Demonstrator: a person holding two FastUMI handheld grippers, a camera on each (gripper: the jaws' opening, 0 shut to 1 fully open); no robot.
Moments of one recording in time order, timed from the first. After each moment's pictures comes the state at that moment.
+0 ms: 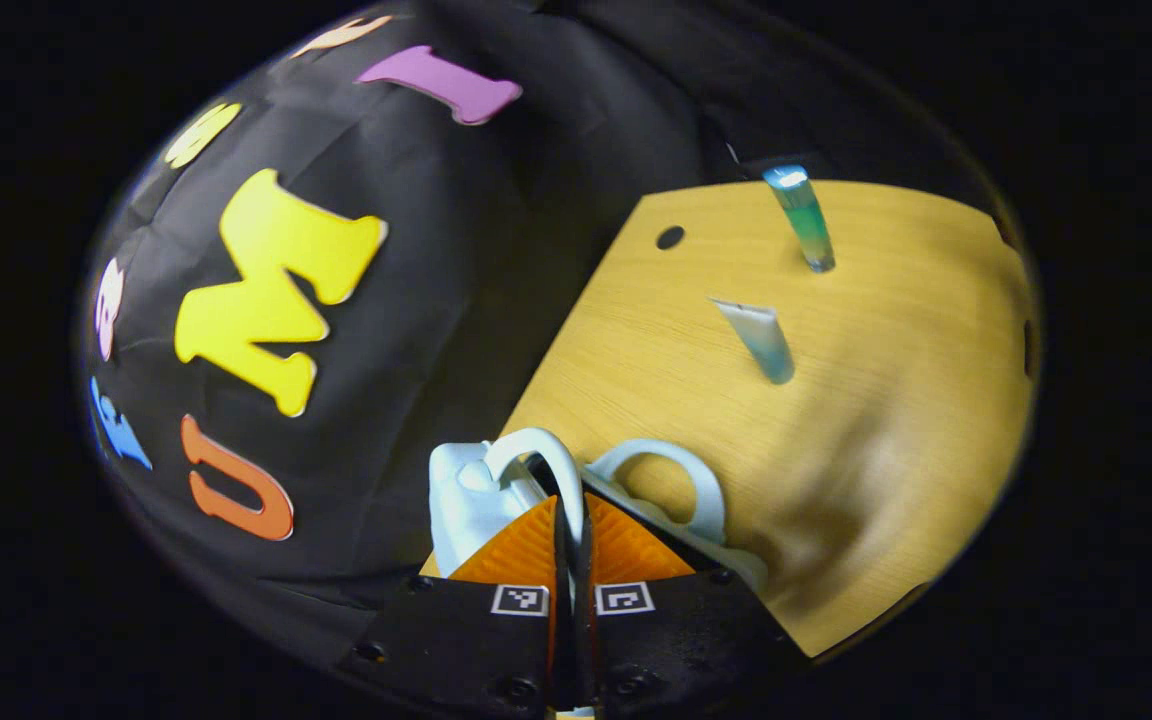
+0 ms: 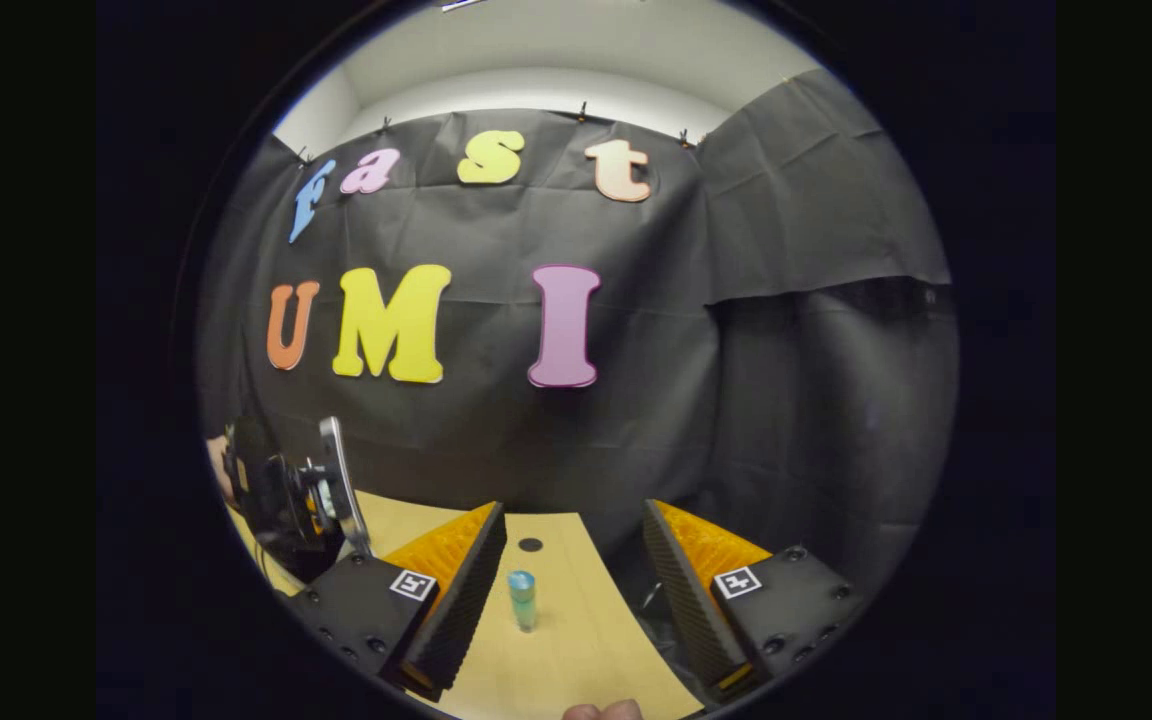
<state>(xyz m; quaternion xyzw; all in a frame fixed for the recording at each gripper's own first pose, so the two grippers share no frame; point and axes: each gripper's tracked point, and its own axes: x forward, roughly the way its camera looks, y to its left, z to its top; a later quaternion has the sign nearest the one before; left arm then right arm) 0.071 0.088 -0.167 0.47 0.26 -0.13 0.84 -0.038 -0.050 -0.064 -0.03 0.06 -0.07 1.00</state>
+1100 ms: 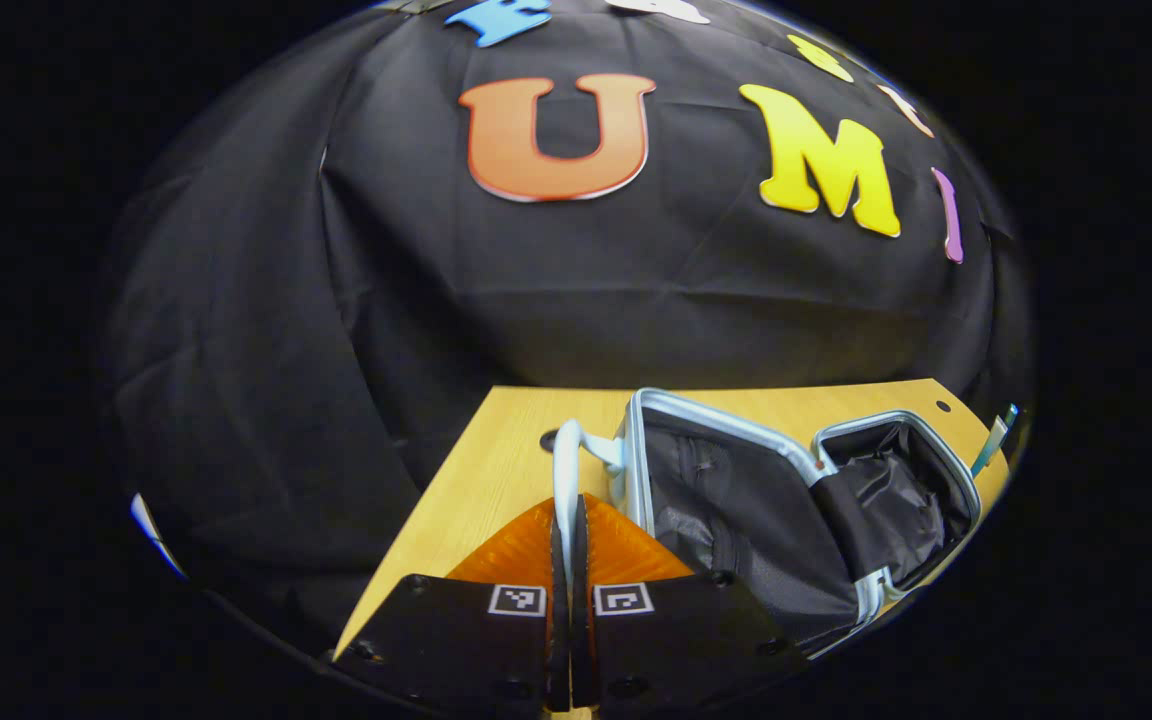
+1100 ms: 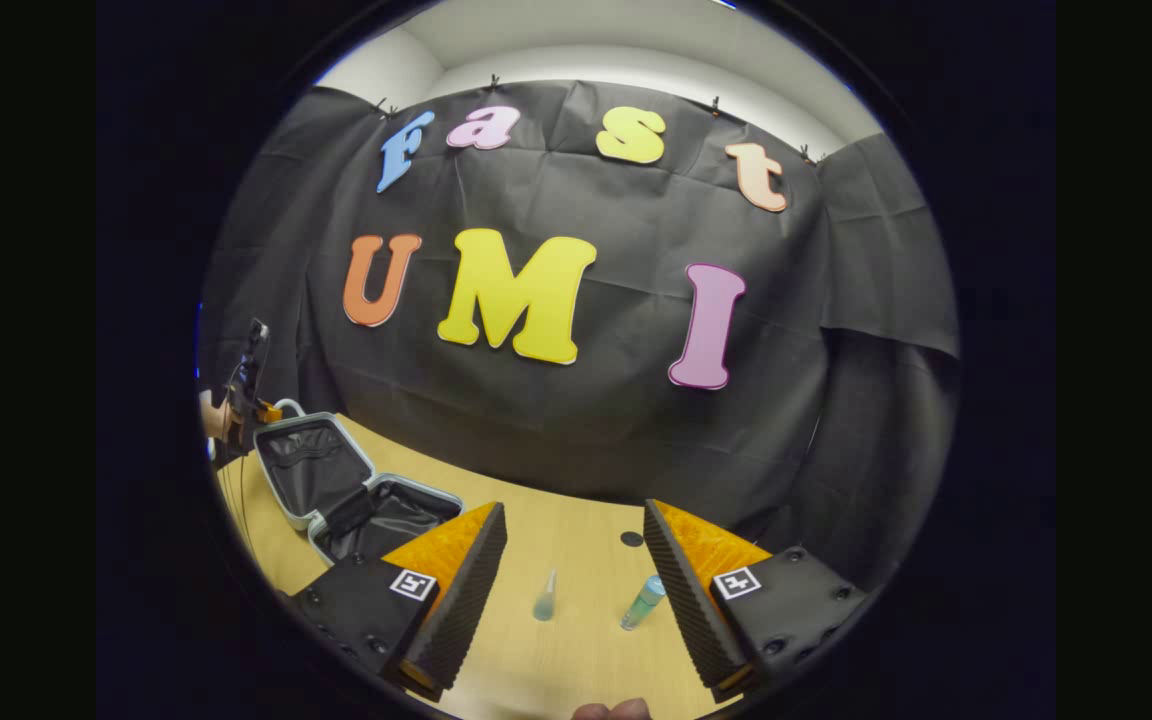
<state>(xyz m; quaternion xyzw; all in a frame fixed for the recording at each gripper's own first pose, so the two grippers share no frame) 0.103 0.471 -0.218 0.02 0.24 0.06 0.97 -0.023 0.112 -0.073 -0.10 0.12 0.04 0.99</state>
